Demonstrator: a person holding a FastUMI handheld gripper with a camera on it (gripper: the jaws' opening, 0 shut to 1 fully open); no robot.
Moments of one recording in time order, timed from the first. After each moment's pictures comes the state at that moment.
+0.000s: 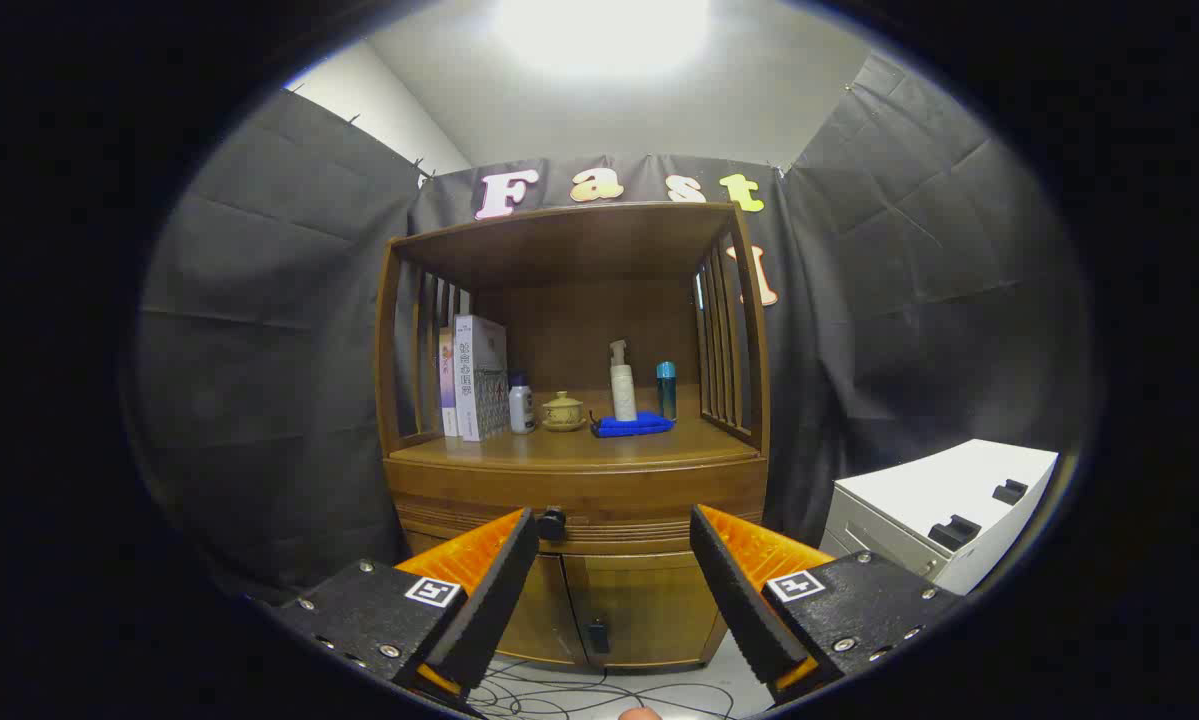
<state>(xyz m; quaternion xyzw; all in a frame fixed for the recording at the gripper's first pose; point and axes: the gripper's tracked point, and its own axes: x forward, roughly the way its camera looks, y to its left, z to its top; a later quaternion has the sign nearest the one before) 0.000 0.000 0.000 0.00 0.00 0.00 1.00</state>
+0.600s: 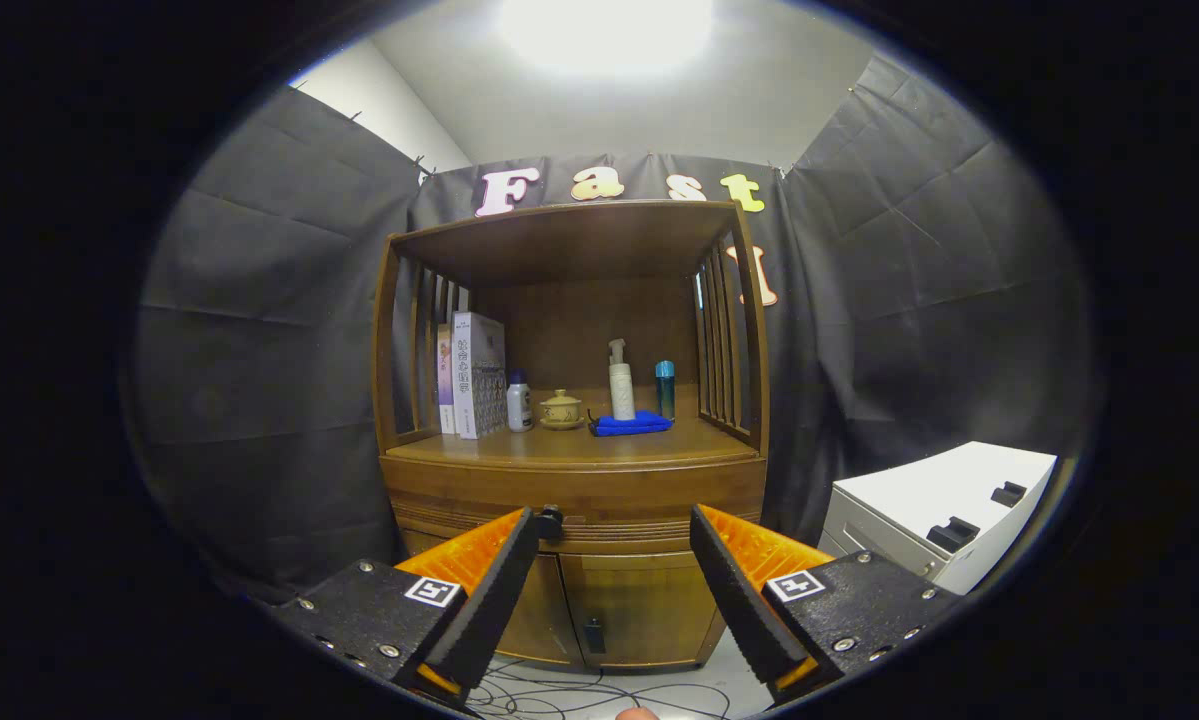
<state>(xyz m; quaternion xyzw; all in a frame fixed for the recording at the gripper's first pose) -0.001 0.000 0.000 0.00 0.00 0.00 1.00</state>
